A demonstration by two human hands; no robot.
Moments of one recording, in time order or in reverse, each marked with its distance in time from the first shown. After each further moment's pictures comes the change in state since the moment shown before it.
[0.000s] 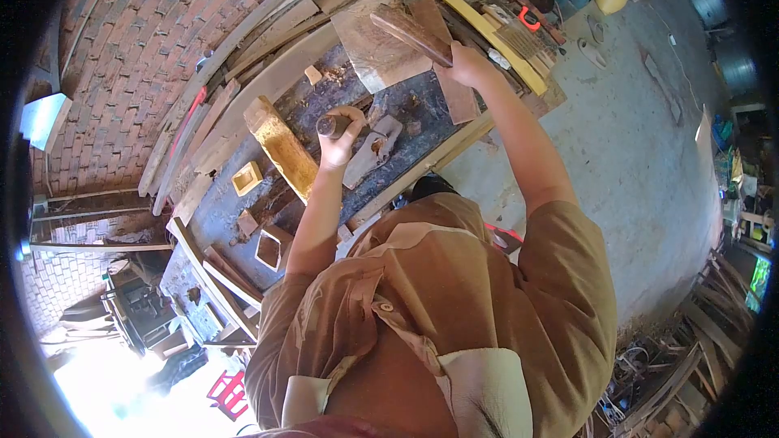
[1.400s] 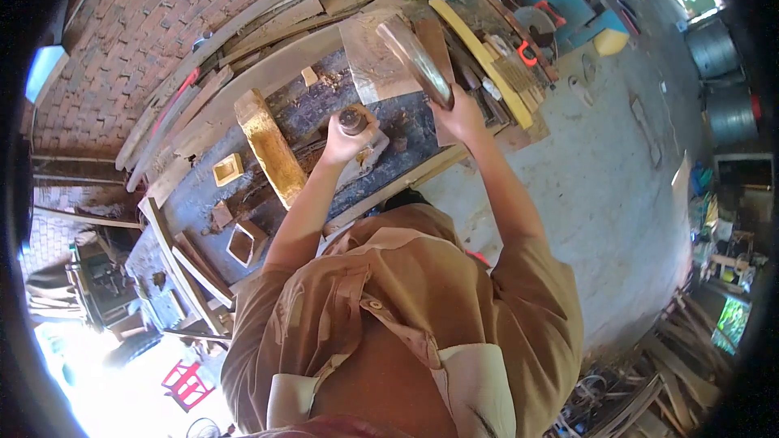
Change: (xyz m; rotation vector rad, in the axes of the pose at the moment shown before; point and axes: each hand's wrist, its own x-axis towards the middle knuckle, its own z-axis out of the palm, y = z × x) left_hand 0.018 0.009 0.025 0.202 -0.030 -0.102; right_hand -0.049 -0.015 0.020 0.293 0.336 -0.117
